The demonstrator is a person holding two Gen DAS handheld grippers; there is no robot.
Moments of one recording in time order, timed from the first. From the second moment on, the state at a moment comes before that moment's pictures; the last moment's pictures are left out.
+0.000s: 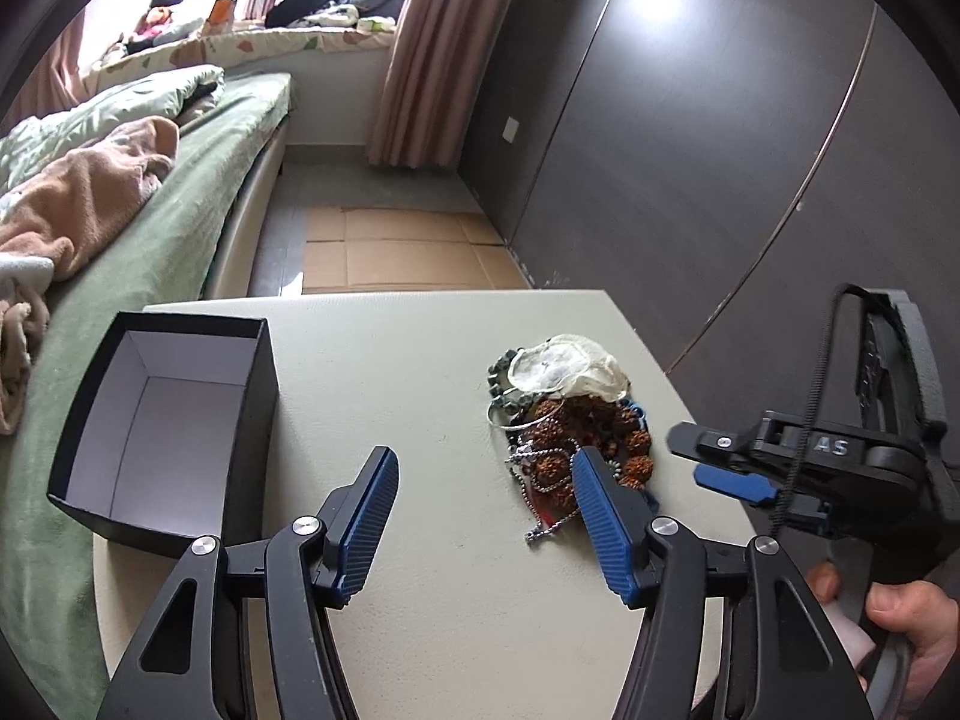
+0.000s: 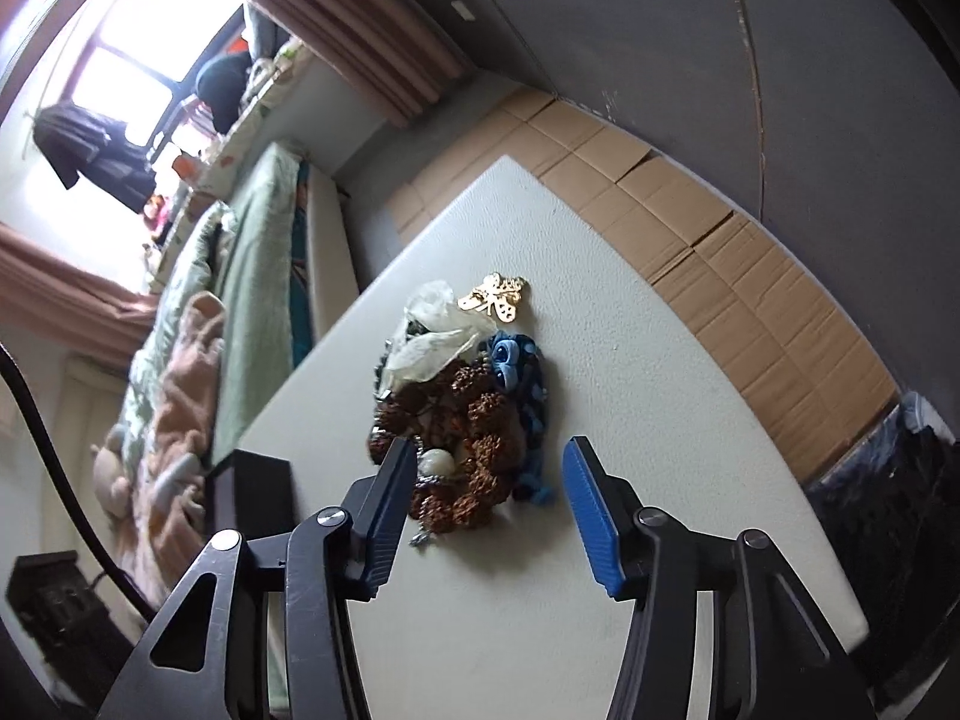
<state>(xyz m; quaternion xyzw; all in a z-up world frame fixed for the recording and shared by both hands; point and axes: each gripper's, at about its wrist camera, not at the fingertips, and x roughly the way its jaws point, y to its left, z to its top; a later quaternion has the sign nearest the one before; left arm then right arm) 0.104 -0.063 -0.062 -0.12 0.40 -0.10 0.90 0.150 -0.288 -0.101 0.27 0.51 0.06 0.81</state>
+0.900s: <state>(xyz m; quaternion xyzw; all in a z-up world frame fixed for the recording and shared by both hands) 0.116 -0.059 -0.077 -0.11 0.42 -0.08 0.90 0.140 -0.278 -0.083 0.24 0.48 0.08 0.84</state>
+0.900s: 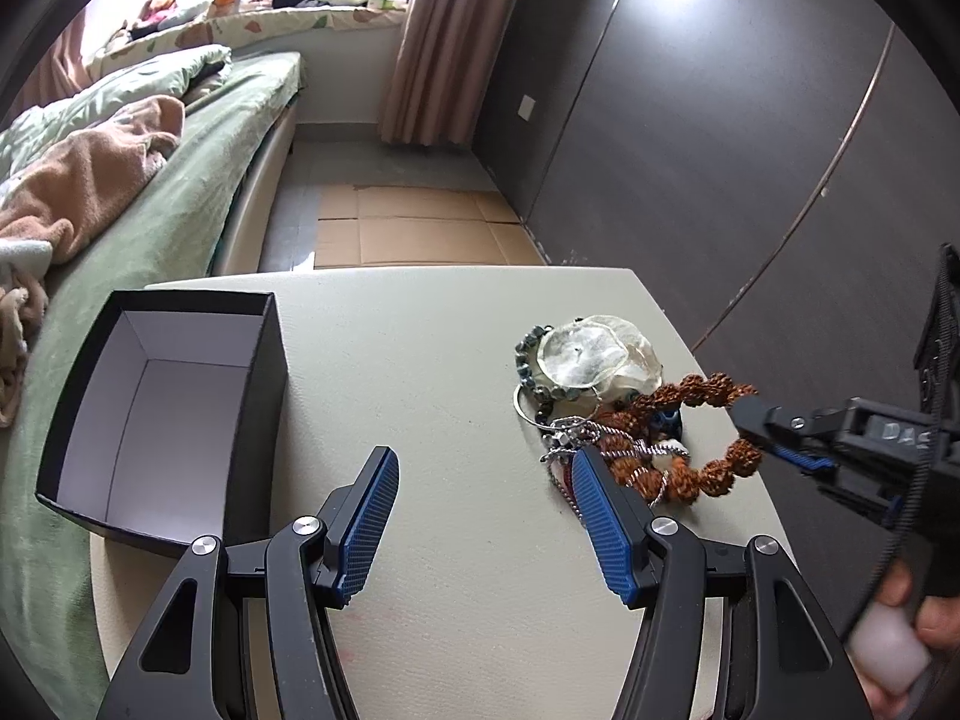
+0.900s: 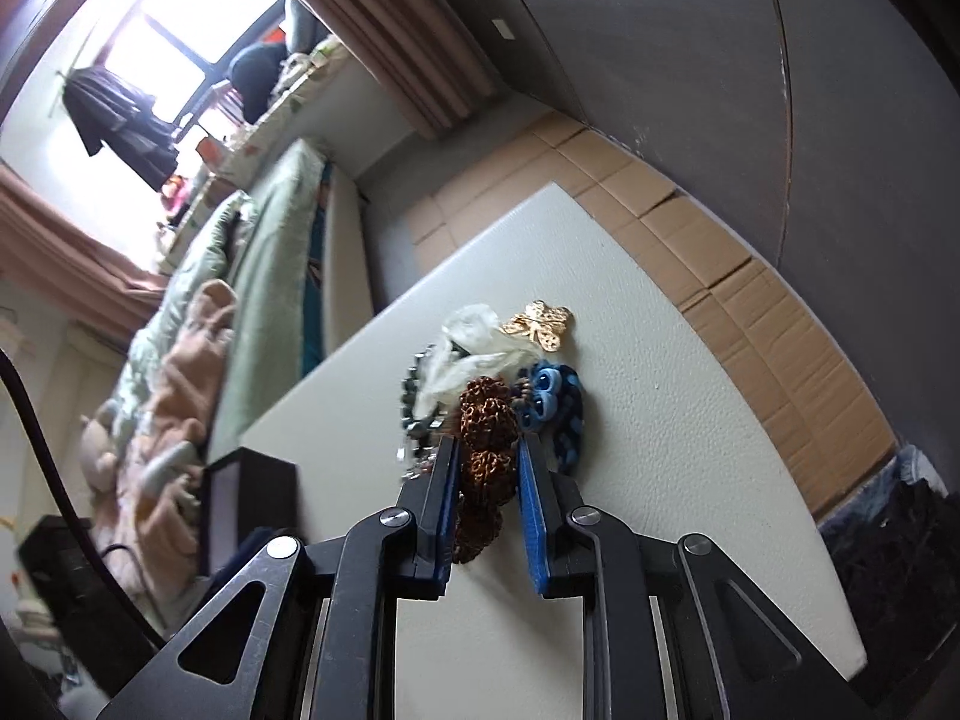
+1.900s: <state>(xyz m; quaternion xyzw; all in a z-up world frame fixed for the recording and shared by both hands) 0.140 -0.114 -0.111 -0.03 0.45 -0.11 0.89 0.120 -0.311 -0.020 0.30 0.39 0.13 0.86</state>
